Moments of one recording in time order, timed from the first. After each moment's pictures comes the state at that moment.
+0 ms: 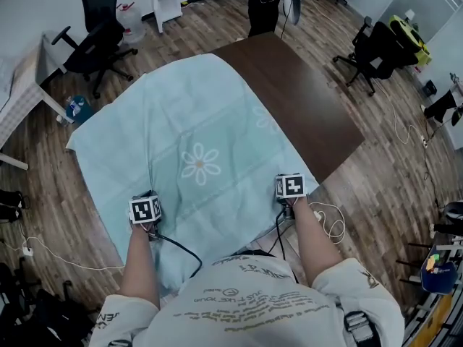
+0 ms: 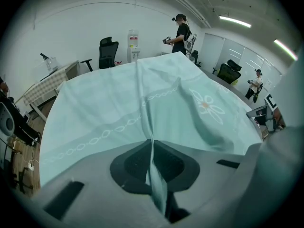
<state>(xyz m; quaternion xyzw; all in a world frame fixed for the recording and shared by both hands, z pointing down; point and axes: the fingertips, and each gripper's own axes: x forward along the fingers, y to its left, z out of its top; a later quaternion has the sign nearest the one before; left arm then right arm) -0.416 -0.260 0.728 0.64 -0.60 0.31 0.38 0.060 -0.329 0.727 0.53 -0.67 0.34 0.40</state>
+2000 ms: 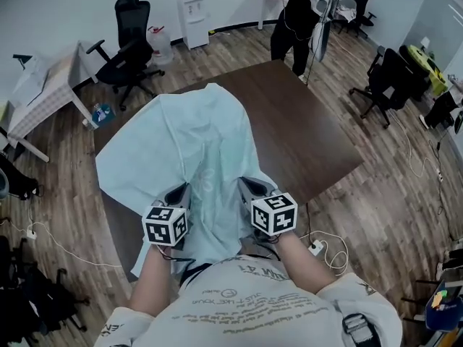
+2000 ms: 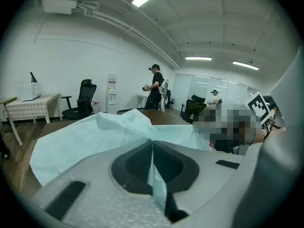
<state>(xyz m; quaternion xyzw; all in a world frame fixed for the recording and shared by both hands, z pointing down) -0.199 -0.235 0.512 0.78 -0.58 0.13 0.21 -0.056 -0.272 0.511 0.36 -0.90 0.22 0.12</state>
